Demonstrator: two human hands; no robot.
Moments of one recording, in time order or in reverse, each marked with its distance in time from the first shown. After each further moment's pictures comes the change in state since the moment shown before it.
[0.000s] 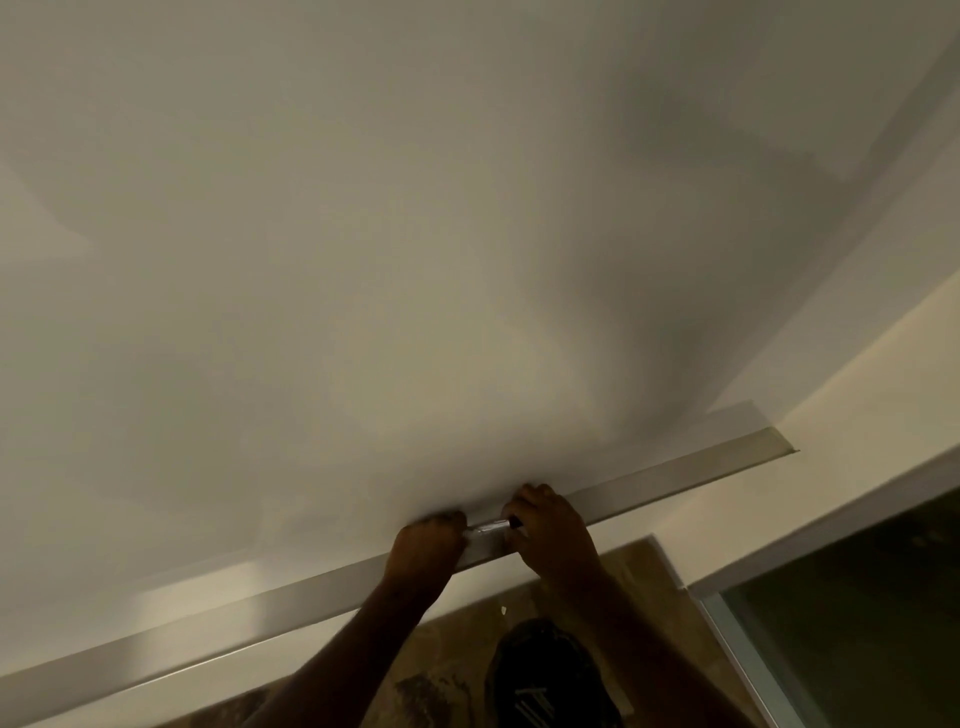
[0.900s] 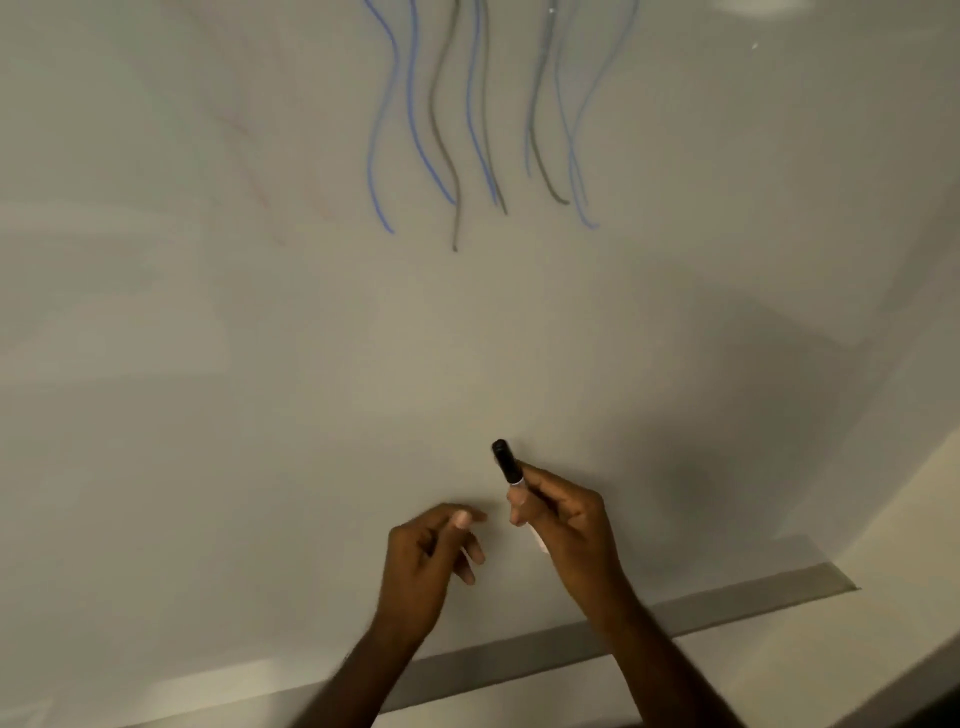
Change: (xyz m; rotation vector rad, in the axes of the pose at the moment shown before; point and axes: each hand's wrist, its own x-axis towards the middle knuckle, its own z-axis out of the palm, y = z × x) left_hand -0.112 -0.045 -0.245 -1.298 0.601 0.009; right_hand 0.061 -0.238 -0.218 1.041 0.276 -0.007
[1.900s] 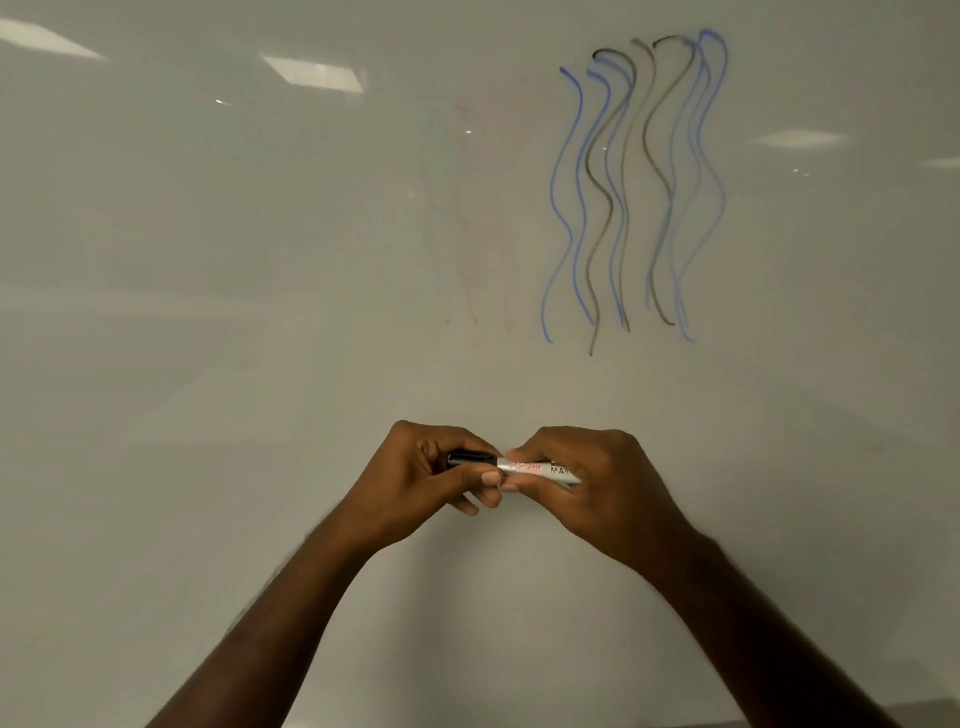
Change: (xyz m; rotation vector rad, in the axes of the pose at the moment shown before) left_hand 0.029 0.197 -0.145 0.198 -0.300 0.238; right_hand 0.038 -0.174 0.069 -0.664 -0.191 -0.718
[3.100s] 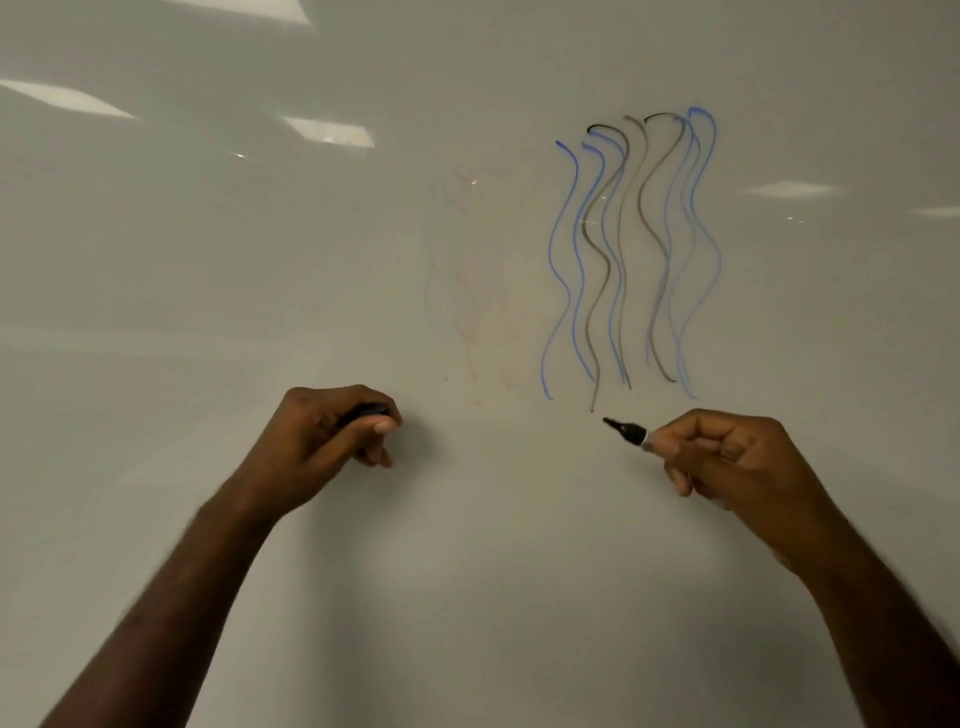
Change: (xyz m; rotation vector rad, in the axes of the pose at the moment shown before) left_hand 0.028 0.017 -0.096 0.374 0.210 0.332; right_hand 0.008 0.037 -0.094 0.476 0.160 0.442
